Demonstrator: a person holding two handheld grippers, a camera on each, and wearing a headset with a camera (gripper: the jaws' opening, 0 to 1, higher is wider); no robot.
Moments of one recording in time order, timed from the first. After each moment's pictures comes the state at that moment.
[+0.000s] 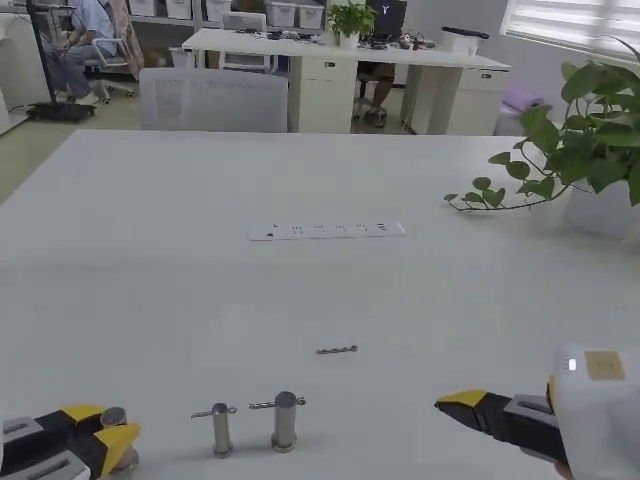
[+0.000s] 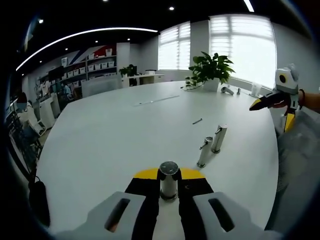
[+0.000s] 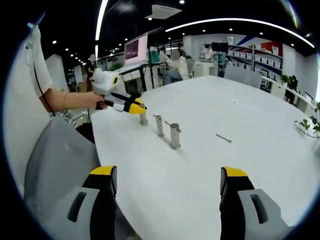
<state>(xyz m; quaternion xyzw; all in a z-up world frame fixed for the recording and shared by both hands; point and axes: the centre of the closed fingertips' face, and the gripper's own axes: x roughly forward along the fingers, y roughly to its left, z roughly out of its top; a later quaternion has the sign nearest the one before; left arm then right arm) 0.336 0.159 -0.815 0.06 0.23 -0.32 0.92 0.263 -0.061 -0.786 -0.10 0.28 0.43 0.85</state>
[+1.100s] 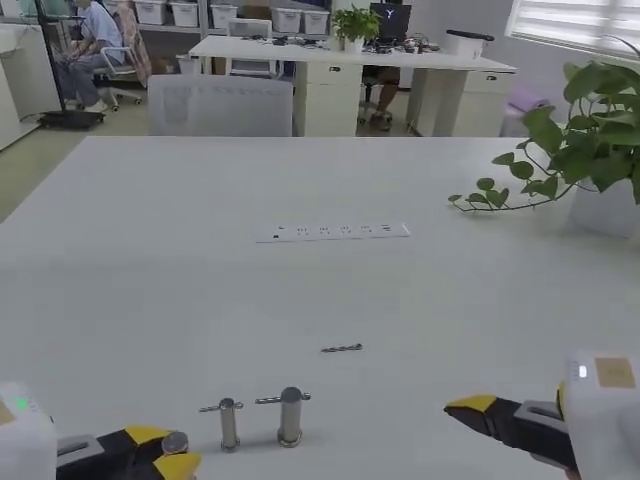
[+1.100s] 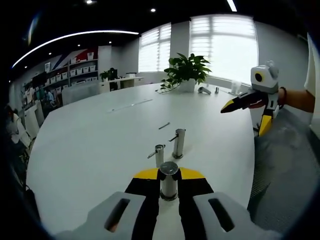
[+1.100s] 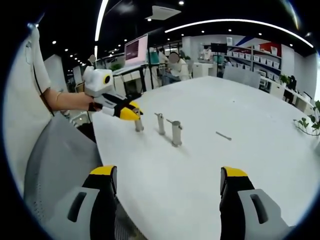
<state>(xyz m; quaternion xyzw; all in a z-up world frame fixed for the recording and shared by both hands) 0.296 0.104 -0.801 0.07 0.22 -0.39 0.89 0.254 -0.064 -0.788 -0.10 0.27 0.43 0.85</state>
